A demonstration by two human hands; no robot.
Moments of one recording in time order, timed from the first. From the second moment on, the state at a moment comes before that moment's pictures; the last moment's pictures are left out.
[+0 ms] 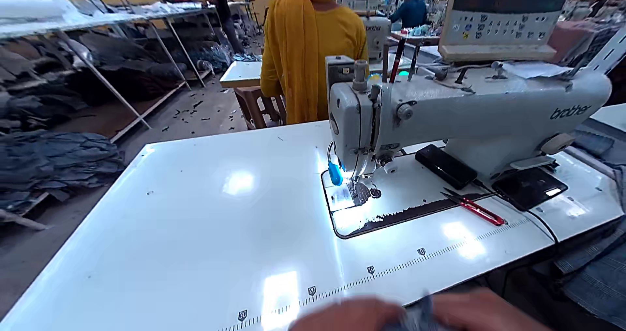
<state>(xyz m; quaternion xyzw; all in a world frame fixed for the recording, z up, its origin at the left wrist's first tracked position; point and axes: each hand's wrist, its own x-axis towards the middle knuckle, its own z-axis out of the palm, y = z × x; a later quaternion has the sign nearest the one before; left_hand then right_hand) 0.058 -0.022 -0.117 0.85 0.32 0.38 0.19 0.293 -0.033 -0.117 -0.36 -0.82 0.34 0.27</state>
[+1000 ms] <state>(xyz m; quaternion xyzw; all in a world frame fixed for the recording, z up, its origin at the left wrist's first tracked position) 0.107 0.133 -0.162 0.70 0.58 -0.03 0.41 0.261 0.066 -0.201 -0.54 -0.81 0.07 0.23</state>
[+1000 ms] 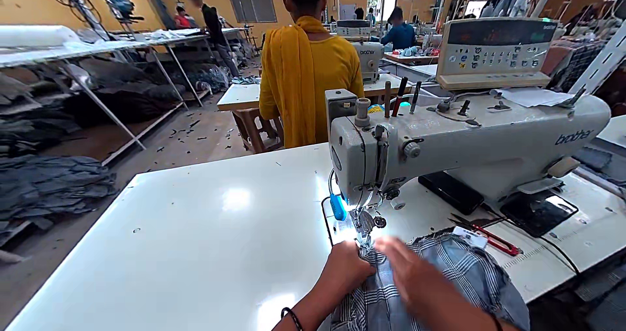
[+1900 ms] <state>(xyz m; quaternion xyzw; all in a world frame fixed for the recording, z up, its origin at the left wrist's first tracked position) 0.065 0.124 -0.153 0.71 0.66 -0.08 0.24 0.249 0.052 -0.254 -0.49 -0.83 -0.03 0.25</state>
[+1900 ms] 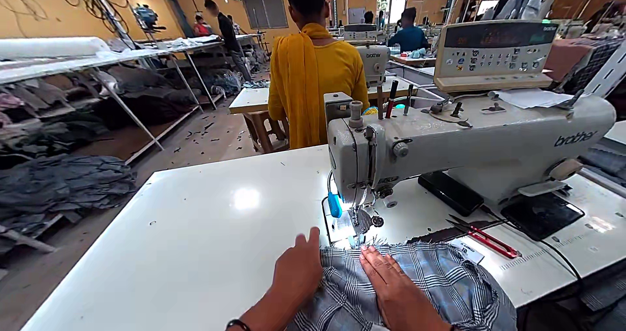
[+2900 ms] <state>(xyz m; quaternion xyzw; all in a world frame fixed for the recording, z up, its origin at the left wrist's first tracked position) 0.071 0.090 -0.251 0.86 0.35 0.37 0.08 0.259 0.097 -0.221 -0.52 -0.81 0.07 0.26</state>
